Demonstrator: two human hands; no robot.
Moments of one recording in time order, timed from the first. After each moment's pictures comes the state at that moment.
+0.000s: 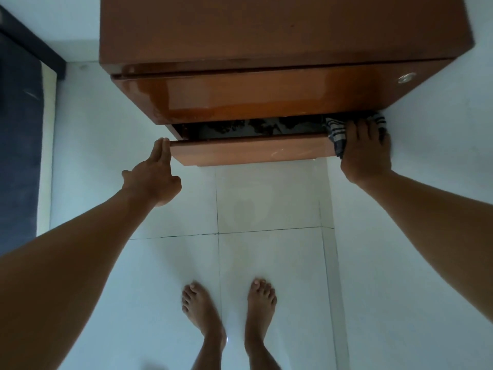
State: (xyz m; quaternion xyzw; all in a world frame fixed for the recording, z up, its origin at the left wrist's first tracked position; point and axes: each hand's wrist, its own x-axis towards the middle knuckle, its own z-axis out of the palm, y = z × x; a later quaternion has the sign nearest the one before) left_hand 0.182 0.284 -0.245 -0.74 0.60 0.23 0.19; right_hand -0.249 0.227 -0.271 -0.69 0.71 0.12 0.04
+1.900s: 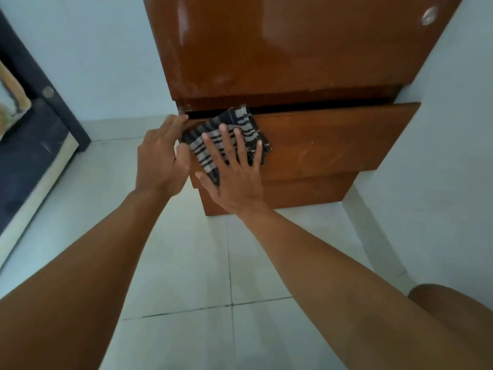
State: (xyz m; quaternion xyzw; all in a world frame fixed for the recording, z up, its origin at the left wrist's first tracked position) left_hand 0.202 0.295 -0.363 -0.59 0.71 0.02 -0.38; right_hand 0.046 0.273 -0.443 -0.78 0.54 -0.29 -0.16
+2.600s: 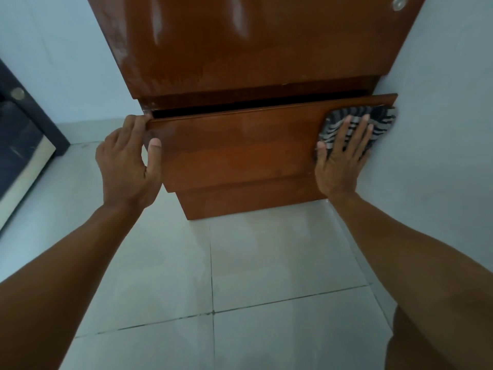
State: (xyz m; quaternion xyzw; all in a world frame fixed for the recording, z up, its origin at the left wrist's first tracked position) left_hand 0.197 0.285 -0.389 -0.61 0.69 -0.07 -0.39; right_hand -0.202 0.223 -0.476 -0.56 0.72 -0.38 -0.16
